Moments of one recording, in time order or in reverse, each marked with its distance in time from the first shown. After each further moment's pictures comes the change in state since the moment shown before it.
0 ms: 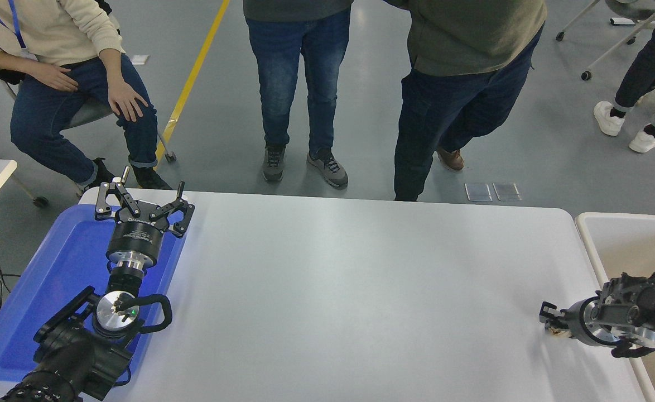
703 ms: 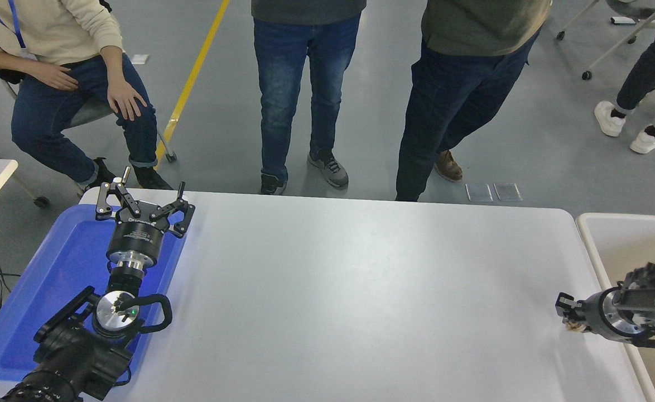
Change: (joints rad) left arm 0.000 0.000 0.000 0.000 0.001 -0.001 0.001; right arm 0.155 -0.121 -0.043 0.157 -0.035 0.049 -0.013
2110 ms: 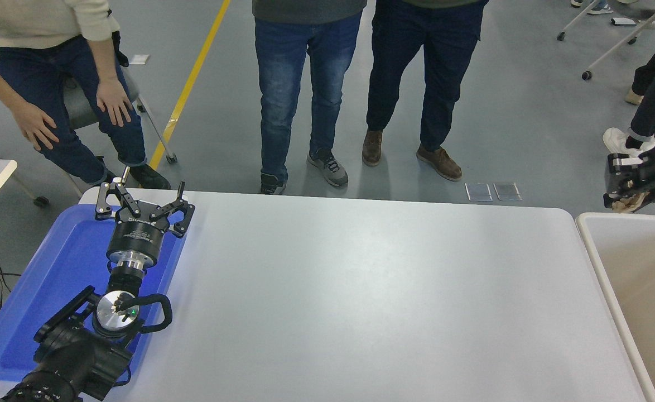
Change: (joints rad) left arm 0.000 0.000 0.000 0.000 0.000 0.000 0.001; right arm 1.011 -0.120 -0.263 0.271 -0.202 0.628 -0.002
